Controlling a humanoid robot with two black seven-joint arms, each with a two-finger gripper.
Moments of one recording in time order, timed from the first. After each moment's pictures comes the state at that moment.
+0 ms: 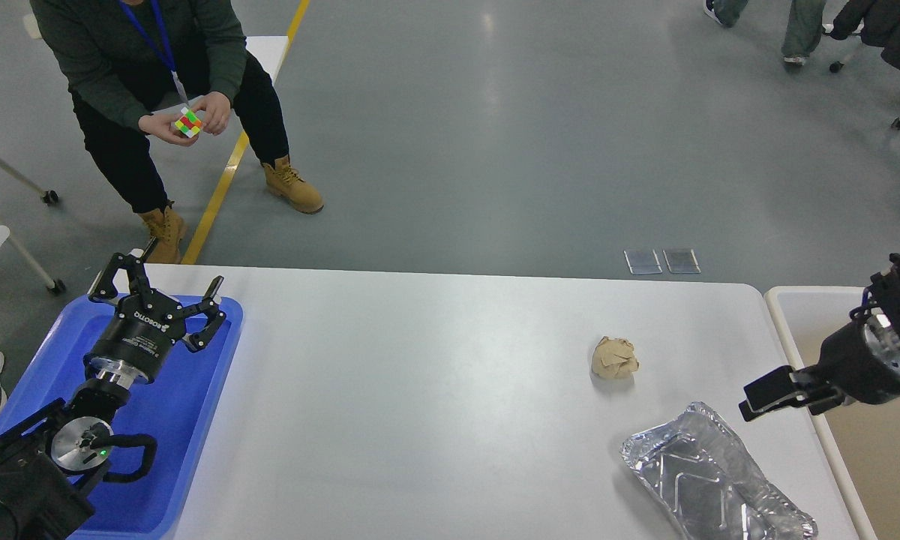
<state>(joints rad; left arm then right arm) -0.51 0.40 -0.77 -0.44 -0.03 -0.79 -0.51 1.68 -0.79 -1.03 1.31 -0.91 0.48 0.30</state>
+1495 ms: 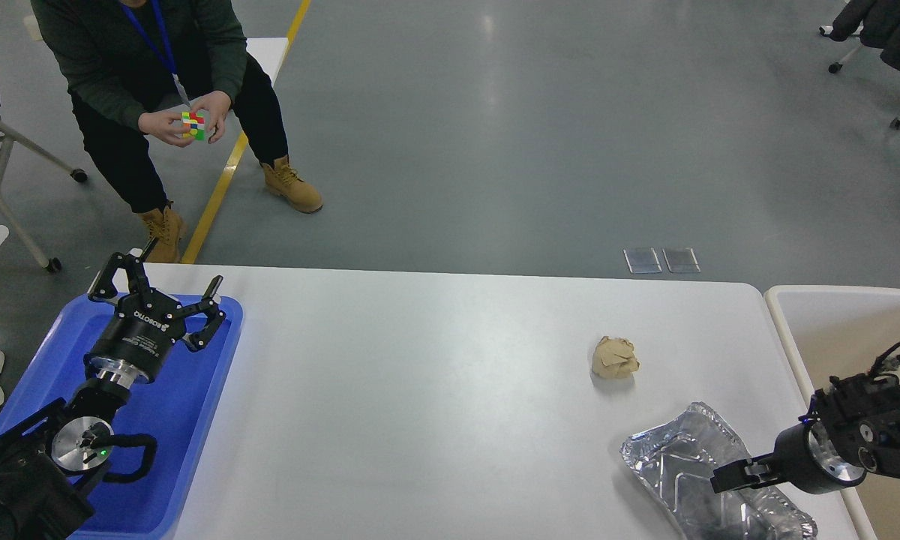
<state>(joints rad) -0.51 0.40 -0.77 -0.44 -0.03 -0.79 -0.51 1.11 -0.60 -0.82 0.95 -0.99 0.19 0.35</state>
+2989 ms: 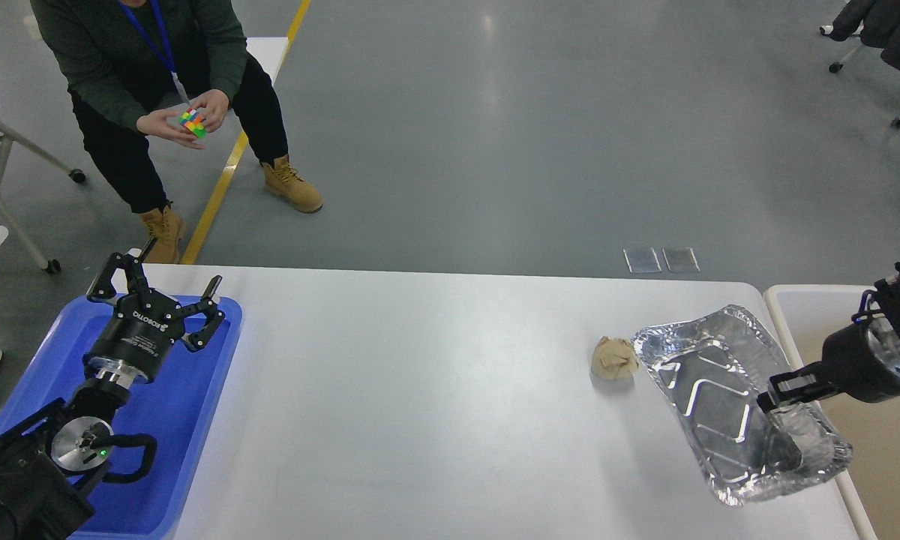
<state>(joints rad) -0.51 0.40 -0.77 -0.44 -0.03 -0.79 -0.51 1.73 -0.80 -1.04 1.27 -1.01 0.39 0.43</state>
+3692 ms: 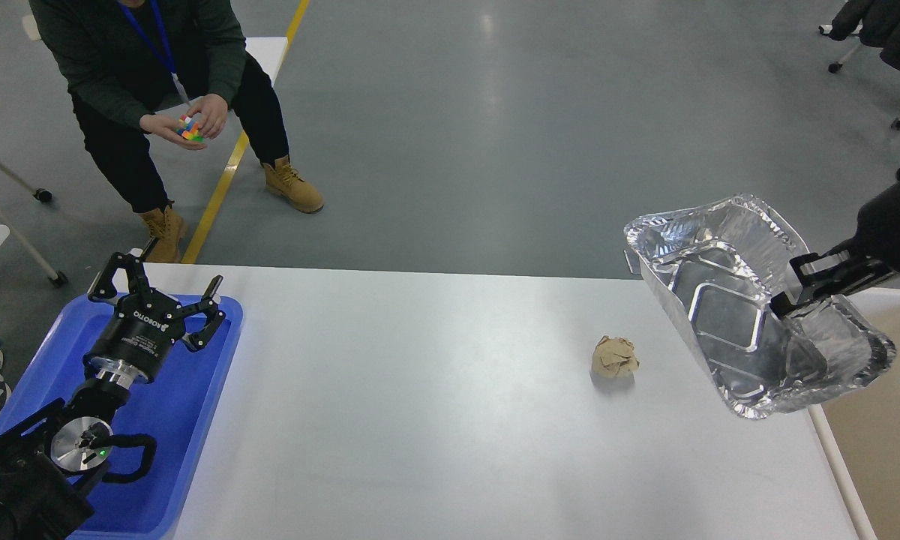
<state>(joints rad) -0.51 0.40 -0.77 -0.44 -0.03 -0.79 -0.51 2.25 -0.73 -1.20 1.37 -0.89 0.70 0.48</state>
